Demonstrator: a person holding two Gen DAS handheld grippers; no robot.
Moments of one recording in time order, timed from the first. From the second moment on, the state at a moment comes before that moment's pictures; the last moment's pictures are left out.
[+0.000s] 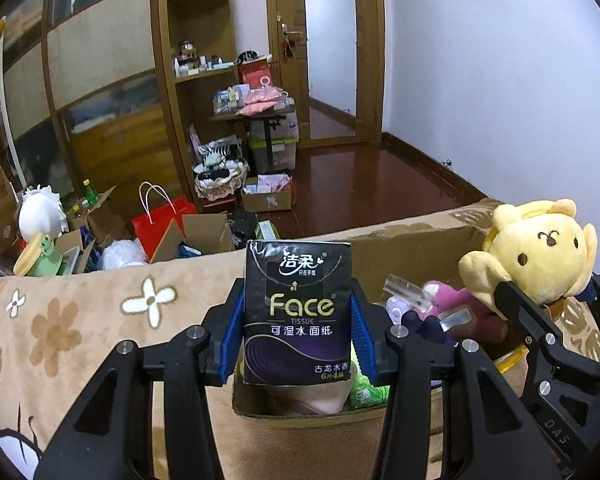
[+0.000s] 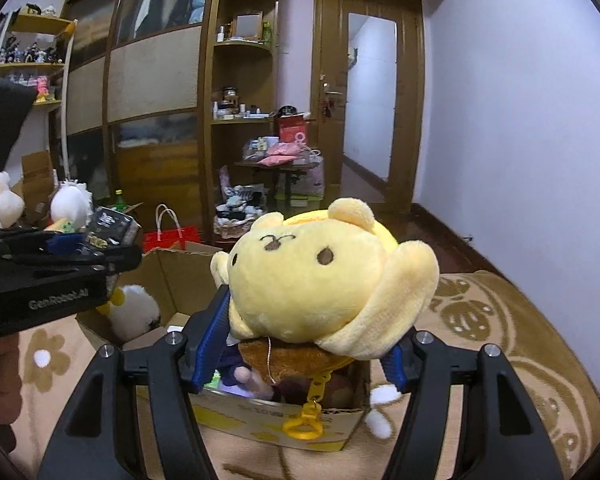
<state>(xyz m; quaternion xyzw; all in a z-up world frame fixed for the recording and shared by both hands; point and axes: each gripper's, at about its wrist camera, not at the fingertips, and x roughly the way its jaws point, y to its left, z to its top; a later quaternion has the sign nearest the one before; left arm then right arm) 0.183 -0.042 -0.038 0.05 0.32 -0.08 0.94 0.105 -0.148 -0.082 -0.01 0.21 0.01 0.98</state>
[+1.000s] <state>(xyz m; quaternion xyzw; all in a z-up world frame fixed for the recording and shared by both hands) 0.176 -0.028 -0.053 0.07 0.34 -0.05 0.94 0.122 -0.161 -0.102 0.05 0.25 0.06 0.96</state>
